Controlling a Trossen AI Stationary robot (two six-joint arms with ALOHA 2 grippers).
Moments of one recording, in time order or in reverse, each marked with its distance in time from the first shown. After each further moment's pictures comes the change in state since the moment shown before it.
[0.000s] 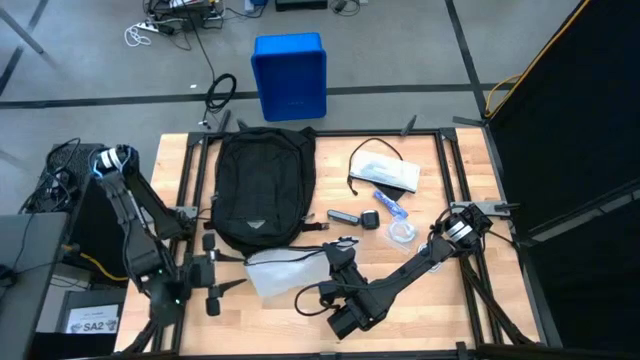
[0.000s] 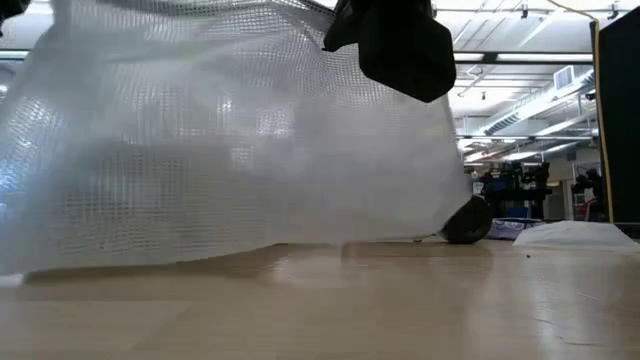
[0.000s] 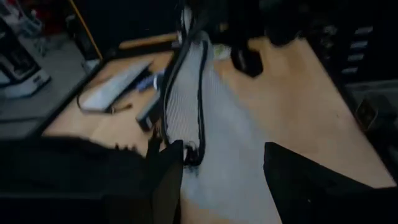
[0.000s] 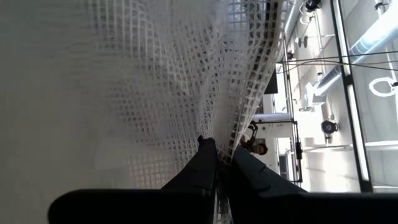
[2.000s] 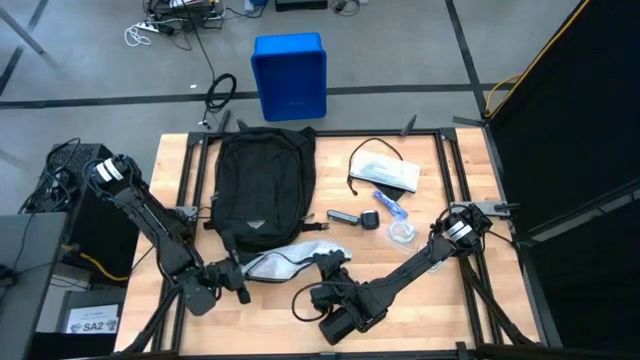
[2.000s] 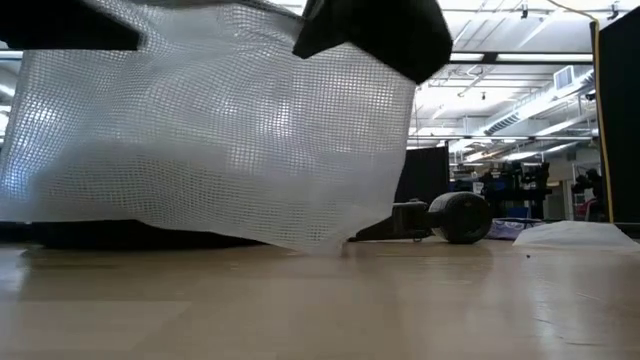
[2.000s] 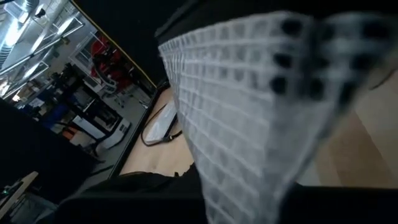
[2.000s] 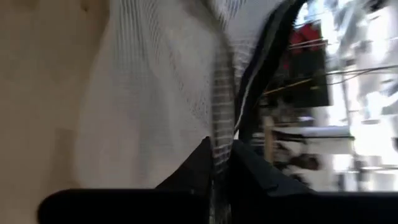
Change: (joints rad) left arm 0.208 0.122 -0.240 0.686 -0.102 0.750; right arm -0.006 -0.001 0.054 0.206 -0.226 -0.176
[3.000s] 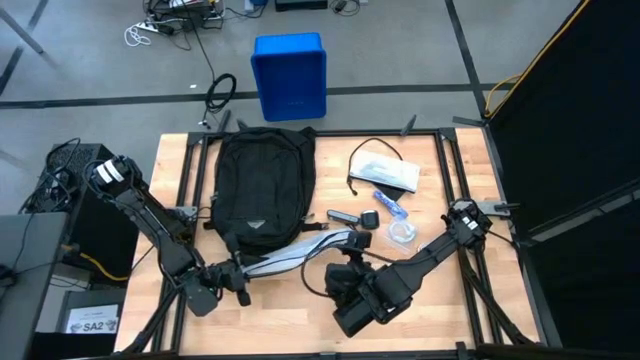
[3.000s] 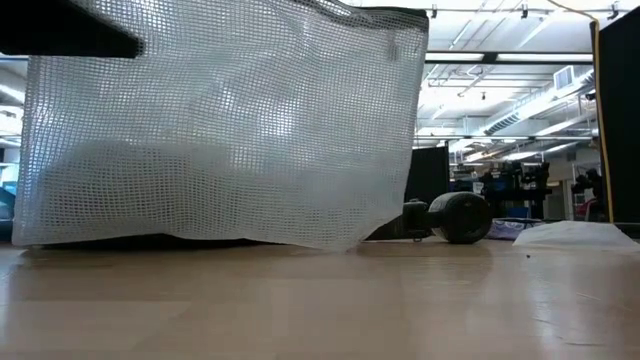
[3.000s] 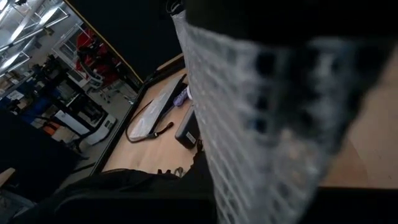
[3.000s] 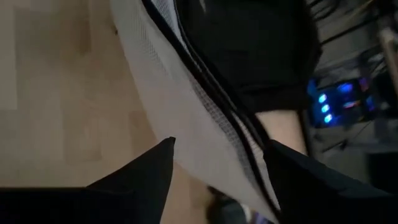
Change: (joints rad) left arm 0.001 0.012 0.000 0.000 0.052 -0.058; right arm -0.002 -0.052 0.411 -0.617 -0.373 0.614
